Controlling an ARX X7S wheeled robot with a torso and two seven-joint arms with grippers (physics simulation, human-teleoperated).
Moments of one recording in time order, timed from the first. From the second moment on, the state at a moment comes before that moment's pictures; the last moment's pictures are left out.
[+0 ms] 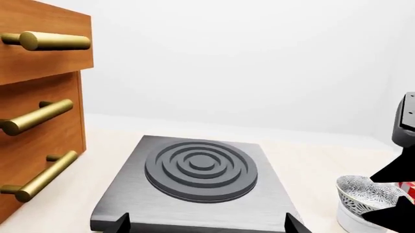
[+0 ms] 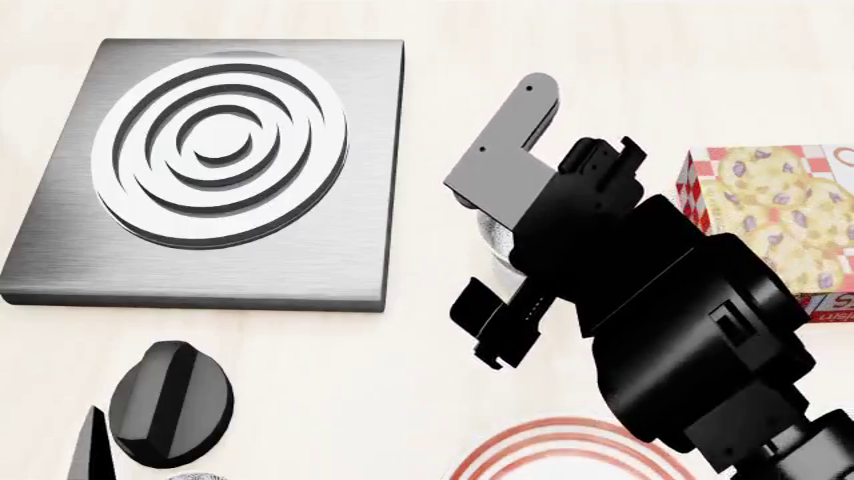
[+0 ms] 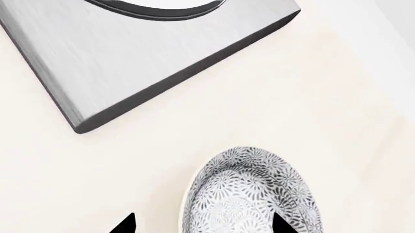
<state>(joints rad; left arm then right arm) 0.22 -0.34 0.18 0.72 -0.28 -0.09 -0.35 1.27 0.44 -0.94 0.31 0.25 0.86 -0.48</state>
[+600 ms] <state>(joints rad) 0.22 -0.35 0.19 0.72 -0.28 -0.09 -0.36 1.22 0.43 -0.93 0.40 0.25 0.77 -0.46</state>
